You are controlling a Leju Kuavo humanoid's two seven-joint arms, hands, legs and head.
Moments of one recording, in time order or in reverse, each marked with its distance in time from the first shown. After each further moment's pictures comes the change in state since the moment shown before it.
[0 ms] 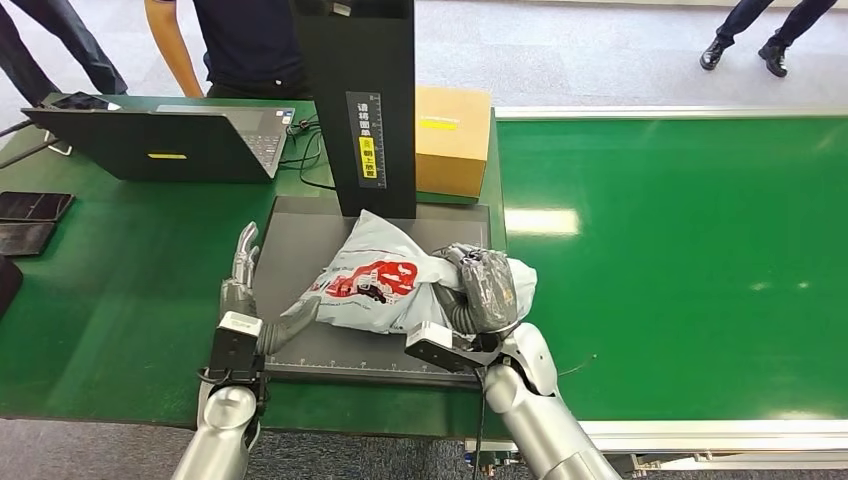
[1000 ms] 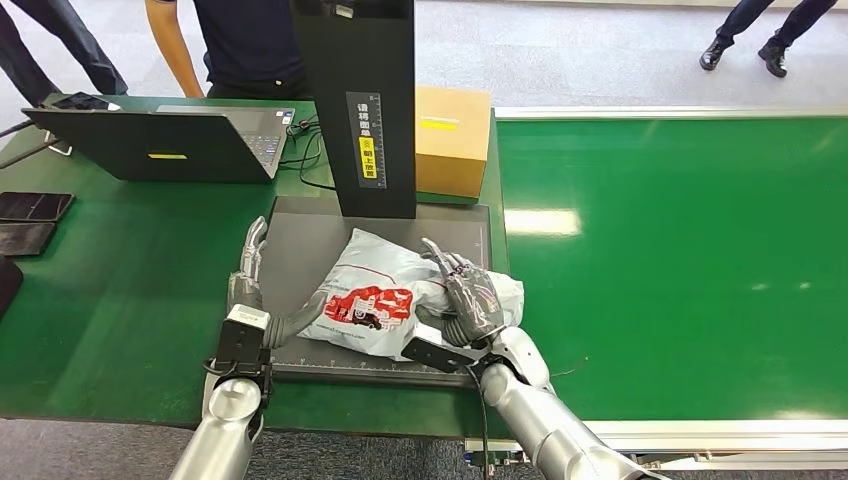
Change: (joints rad) left arm -0.036 0.011 -0.031 0.041 0.012 0.004 0.000; right arm -0.138 0.007 0.047 0.399 -0.061 0.004 -0.066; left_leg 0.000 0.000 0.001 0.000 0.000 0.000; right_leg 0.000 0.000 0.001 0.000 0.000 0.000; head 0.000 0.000
